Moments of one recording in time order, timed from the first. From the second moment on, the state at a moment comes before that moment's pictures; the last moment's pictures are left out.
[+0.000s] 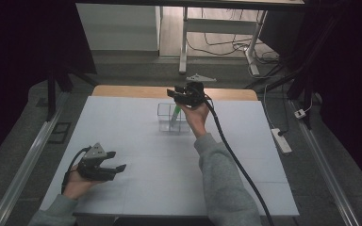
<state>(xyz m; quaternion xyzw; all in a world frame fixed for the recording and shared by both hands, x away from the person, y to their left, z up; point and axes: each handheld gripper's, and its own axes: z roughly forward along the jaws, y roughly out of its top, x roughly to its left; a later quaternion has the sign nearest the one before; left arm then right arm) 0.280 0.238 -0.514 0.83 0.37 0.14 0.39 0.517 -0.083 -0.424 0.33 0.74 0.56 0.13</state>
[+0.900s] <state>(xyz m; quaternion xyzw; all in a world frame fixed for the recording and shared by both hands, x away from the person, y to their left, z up) 0.280 0.235 -0.514 0.83 0.37 0.14 0.38 0.457 -0.167 -0.428 0.31 0.80 0.49 0.14</state>
